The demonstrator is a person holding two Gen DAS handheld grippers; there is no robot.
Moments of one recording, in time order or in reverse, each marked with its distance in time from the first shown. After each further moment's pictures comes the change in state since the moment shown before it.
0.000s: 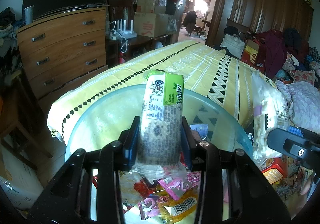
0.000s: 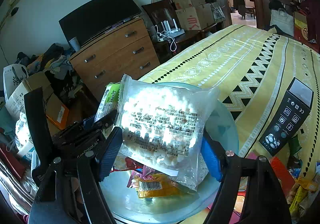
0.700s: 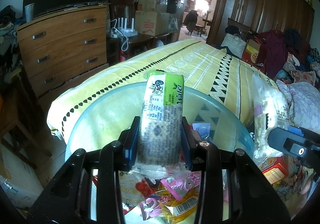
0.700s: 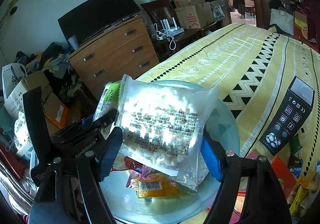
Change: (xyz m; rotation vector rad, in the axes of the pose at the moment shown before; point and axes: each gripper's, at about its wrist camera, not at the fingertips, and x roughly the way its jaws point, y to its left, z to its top) left arm 0.001 0.003 -0.004 -0.007 0.009 0.004; right arm 0.004 0.000 -0.003 0.002 0.009 -0.011
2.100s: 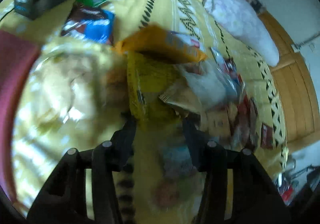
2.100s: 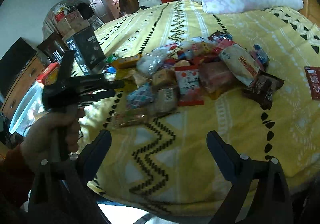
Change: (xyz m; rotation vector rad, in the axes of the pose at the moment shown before) left arm 0.103 -0.393 -0.232 0.134 0.643 -0.639; right arm -0.290 -0.250 -0.361 0.534 -0.095 -0.536
